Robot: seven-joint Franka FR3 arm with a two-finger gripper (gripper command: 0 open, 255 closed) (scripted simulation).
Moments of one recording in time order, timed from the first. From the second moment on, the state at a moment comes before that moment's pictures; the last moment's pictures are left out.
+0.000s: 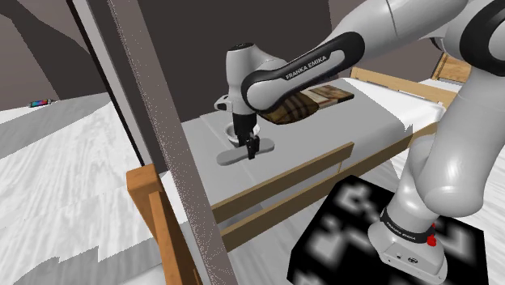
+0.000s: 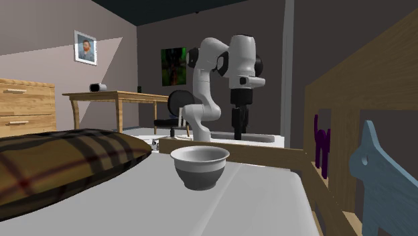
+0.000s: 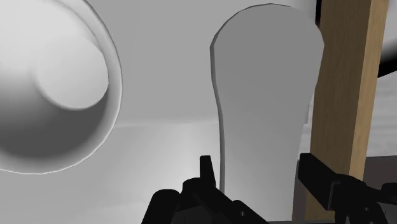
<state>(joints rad) 0.26 -0.04 0.09 -2.13 -0.02 2.10 -0.83</state>
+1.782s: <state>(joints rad) 0.12 0.25 -0.04 -1.60 -0.01 1.86 -1.10</state>
